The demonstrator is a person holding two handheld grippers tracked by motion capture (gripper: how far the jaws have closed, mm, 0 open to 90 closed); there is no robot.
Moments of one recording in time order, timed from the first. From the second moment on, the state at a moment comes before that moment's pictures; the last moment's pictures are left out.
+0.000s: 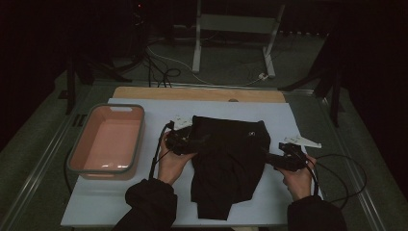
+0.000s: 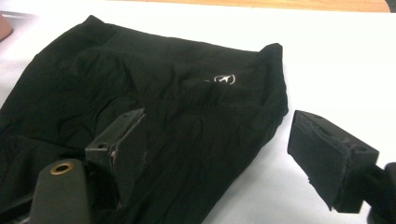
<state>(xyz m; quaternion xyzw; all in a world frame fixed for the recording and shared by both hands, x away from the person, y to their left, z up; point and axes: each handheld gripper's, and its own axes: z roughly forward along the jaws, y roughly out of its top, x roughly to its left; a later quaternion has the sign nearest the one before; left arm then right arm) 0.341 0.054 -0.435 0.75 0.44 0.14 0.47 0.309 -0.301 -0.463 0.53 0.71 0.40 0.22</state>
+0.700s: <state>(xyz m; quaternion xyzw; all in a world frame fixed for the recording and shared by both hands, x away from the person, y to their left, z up) 0.306 0.047 -0.472 0.78 0.43 0.11 0.44 0.297 -0.296 -0.480 0.53 0.73 0.38 0.20</state>
